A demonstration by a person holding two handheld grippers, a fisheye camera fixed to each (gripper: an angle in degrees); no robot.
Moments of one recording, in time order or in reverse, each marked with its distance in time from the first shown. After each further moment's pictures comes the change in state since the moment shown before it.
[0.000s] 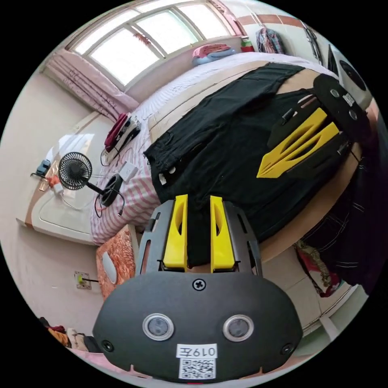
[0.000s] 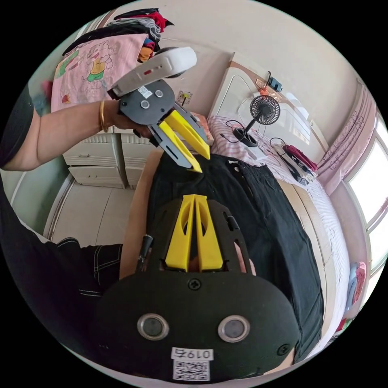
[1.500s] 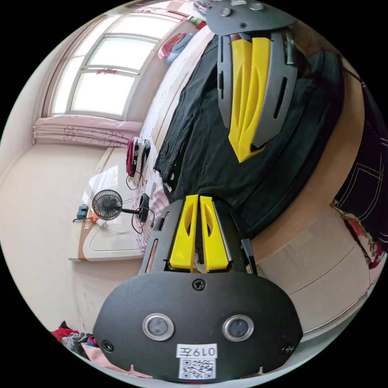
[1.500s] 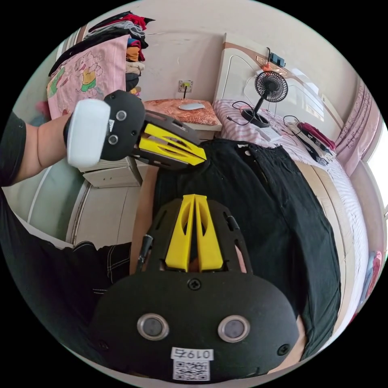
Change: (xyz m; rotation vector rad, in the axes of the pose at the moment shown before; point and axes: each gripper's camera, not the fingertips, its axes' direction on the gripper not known) left arm 0.104 0.003 -0.014 -0.092 -0.296 0.255; right arm 0.062 0.001 0.119 -0.085 -0.159 0.098
